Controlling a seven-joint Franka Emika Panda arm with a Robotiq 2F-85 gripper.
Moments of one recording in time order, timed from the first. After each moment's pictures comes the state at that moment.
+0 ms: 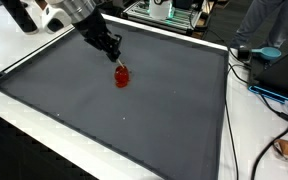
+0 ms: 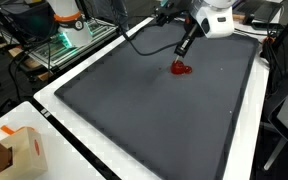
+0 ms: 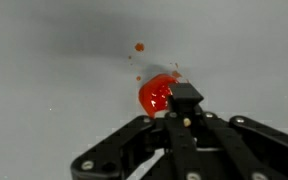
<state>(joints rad) 0.00 0.60 0.03 -1.54 0.14 1.82 -0.12</state>
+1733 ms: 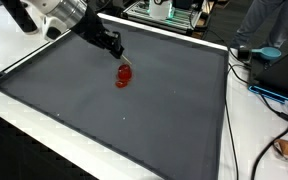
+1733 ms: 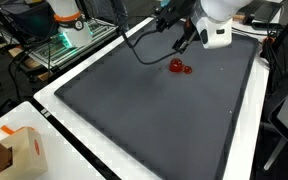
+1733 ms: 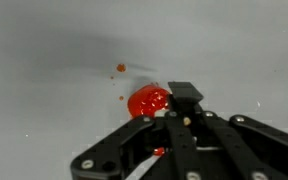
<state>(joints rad) -0.06 0.70 0.06 -1.37 0.23 1.60 -0.15</state>
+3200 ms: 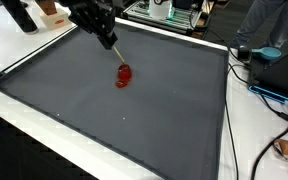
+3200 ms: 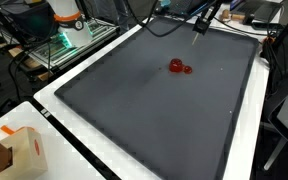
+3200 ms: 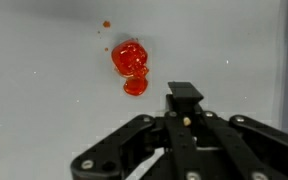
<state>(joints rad) -0.01 0.61 0.05 -1.28 0.22 1.64 -0.09</state>
